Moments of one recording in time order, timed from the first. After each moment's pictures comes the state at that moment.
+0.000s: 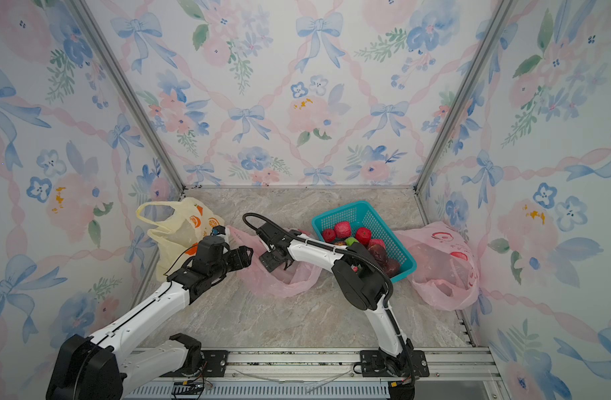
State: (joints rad) left arm -0.37 1.08 0.62 -0.20 -0.02 -0.55; right arm 0.89 2.16 1.67 -0.60 0.11 0.08
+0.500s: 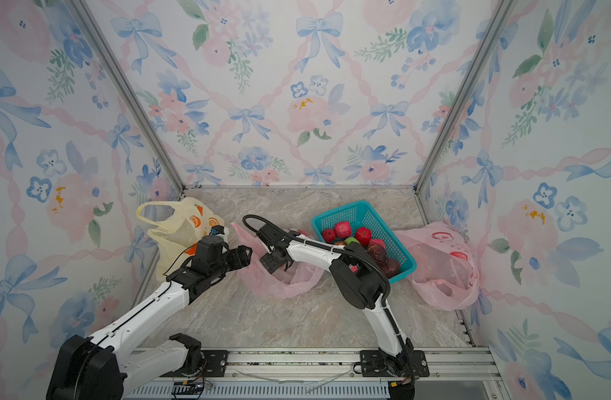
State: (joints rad) left arm -0.36 1.08 0.62 -0.20 -0.02 -0.55; right arm 0.89 2.17 1.66 -0.61 0.11 0.08
